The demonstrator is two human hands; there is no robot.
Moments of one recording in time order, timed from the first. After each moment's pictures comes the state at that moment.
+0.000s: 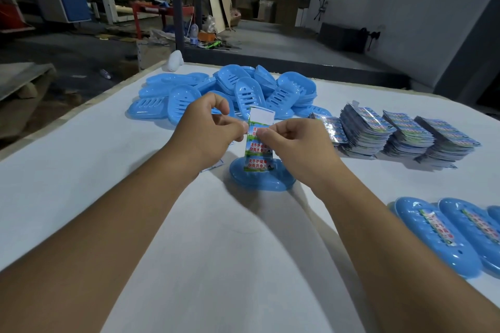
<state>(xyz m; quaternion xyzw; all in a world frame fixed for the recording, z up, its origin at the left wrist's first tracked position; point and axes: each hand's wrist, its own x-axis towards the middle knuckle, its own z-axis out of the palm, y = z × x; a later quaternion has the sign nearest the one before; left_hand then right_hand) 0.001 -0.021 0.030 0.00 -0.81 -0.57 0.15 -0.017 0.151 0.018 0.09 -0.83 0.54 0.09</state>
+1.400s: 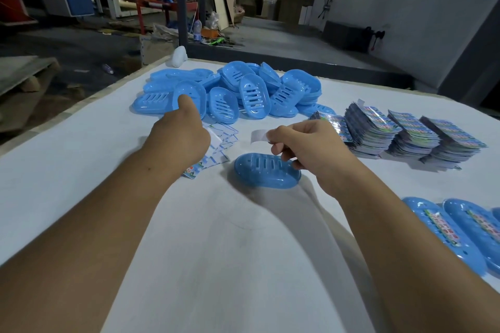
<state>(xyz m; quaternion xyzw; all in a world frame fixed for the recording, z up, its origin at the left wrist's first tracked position) -0.002 -0.050 0.028 0.15 -0.96 -0.22 0.12 -0.009 0.156 0.031 0.05 -0.82 0.56 -0.02</state>
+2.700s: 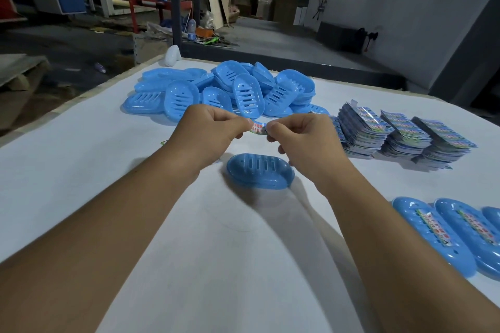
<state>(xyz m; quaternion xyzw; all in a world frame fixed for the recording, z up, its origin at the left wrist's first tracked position) 0.002 -0.016 0.028 0.05 -0.81 -0.58 0.12 -0.015 0.156 0.024 0.08 -0.84 0.52 0.11</state>
